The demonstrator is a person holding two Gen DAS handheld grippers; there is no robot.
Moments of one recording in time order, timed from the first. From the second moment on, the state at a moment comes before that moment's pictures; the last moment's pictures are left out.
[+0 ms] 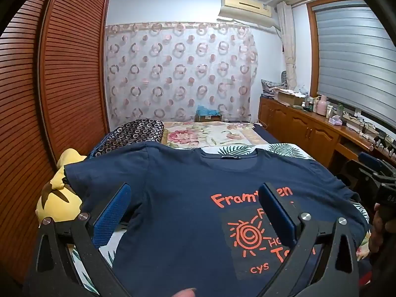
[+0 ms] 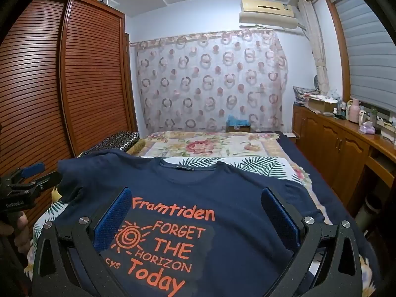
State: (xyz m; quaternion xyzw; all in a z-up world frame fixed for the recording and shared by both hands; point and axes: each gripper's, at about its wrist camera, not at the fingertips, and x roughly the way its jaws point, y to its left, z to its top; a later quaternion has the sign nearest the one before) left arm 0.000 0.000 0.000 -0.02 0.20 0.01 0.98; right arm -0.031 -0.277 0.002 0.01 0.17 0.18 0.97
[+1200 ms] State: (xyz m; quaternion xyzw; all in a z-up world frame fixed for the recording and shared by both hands) left arm -0.001 0.004 0.010 -0.01 0.20 0.01 0.98; right arm -0.029 -0.277 0.003 0.00 0.18 0.18 0.97
